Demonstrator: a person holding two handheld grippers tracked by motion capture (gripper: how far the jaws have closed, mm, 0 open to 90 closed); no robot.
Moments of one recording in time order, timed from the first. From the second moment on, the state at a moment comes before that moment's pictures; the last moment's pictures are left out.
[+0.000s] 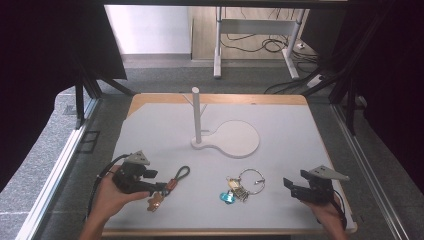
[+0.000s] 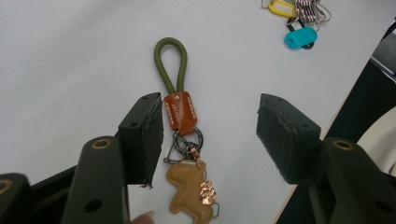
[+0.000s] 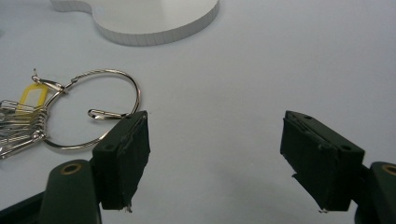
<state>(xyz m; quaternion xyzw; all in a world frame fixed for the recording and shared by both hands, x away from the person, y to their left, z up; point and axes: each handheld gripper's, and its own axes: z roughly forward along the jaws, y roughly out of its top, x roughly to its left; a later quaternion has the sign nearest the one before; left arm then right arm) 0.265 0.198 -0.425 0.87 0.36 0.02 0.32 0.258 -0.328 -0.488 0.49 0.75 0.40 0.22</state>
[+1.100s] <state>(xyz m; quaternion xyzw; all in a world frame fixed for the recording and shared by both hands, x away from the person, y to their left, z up) 0.312 0.153 -0.467 0.91 0.38 -0.04 0.17 0.255 -0.322 -0.490 0.49 0.74 0.38 0.24</state>
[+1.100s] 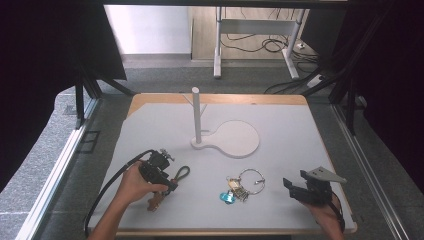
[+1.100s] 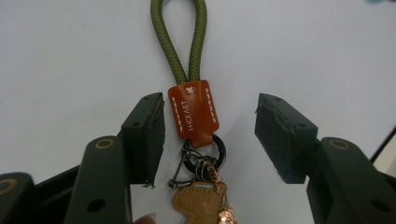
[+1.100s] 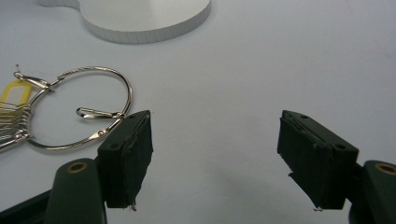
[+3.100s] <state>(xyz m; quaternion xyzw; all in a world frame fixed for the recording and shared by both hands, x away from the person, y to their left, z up) 0.303 0.199 -0.389 0.87 0.36 0.01 0.33 0.258 -0.324 -0.499 0.50 0.74 0.37 0.26</state>
